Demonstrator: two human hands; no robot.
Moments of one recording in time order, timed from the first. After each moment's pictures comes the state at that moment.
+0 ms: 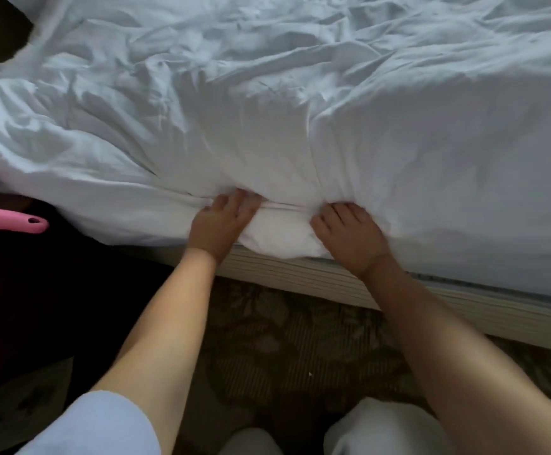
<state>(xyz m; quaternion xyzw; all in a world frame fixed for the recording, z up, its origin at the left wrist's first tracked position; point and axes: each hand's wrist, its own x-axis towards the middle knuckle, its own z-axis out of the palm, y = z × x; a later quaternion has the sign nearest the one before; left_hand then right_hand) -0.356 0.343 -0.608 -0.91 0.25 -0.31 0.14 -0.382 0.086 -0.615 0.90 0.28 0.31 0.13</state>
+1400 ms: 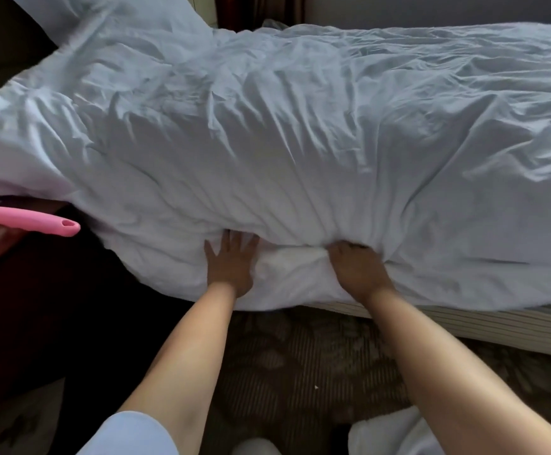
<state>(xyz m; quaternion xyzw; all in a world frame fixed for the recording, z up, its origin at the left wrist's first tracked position) -0.394 0.368 -0.636 -0.99 0.06 0.12 0.01 -0.430 0.138 -0.616 0.99 0.13 0.04 0.08</state>
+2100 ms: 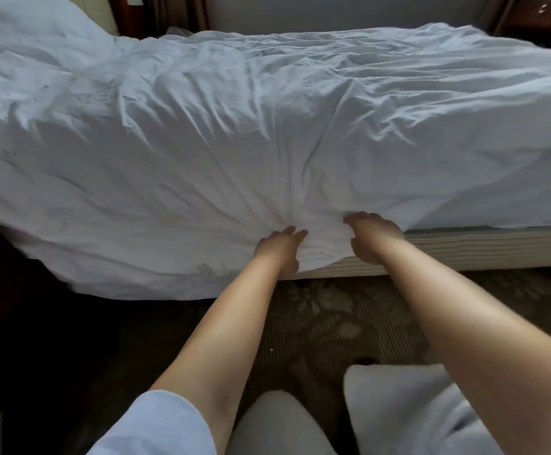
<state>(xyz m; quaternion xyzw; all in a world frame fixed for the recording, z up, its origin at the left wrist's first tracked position) -0.482 0.207 -0.596 -0.93 0.32 0.15 -0.04 -0.551 0.033 -0.559 0.99 -0.13 -0.05 -0.01</state>
